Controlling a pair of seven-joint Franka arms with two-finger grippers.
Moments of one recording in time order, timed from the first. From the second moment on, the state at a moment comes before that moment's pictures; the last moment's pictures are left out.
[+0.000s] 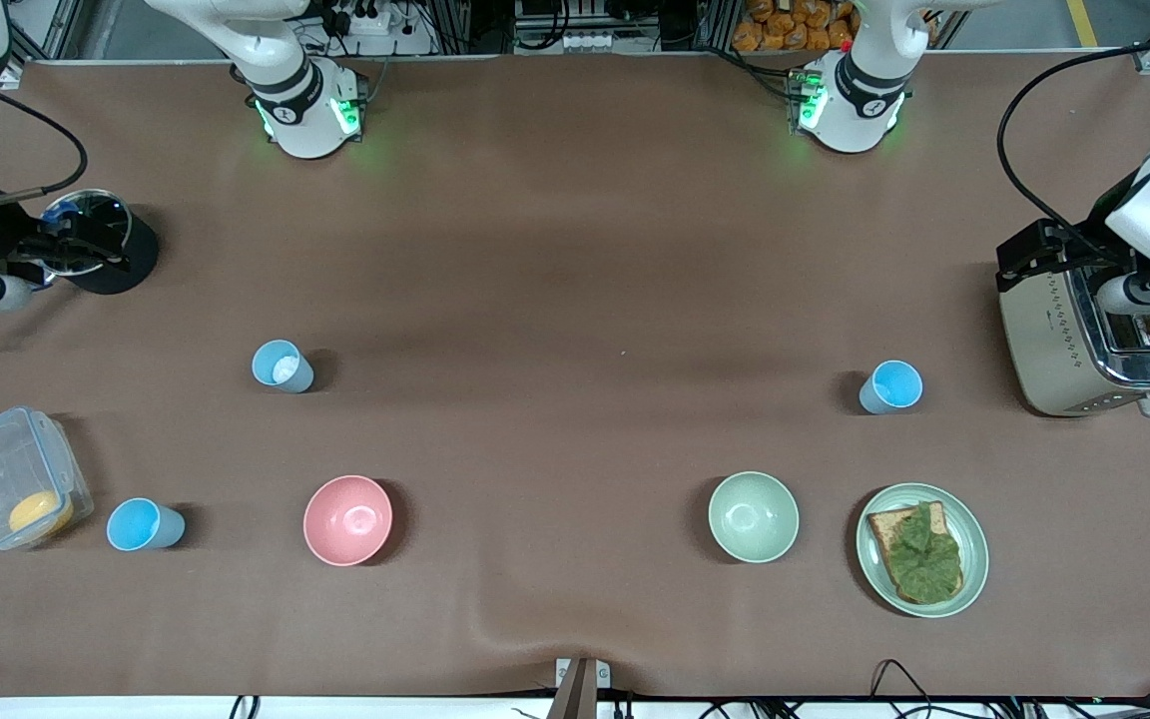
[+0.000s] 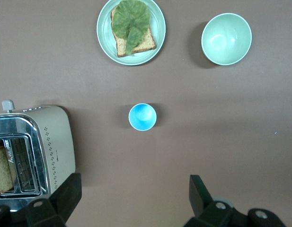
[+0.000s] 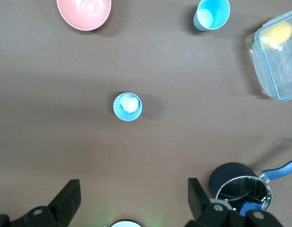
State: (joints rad) left arm -0.06 0.06 -0.04 -1.53 0.02 1.57 -0.04; right arm -0.06 0.05 0.05 -1.55 -0.01 1.46 -0.14
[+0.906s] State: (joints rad) left arm -0.04 0.08 -0.03 -1.70 0.02 1.78 -0.05; right arm -0.06 0.05 0.06 -1.56 0.00 1.46 -0.13
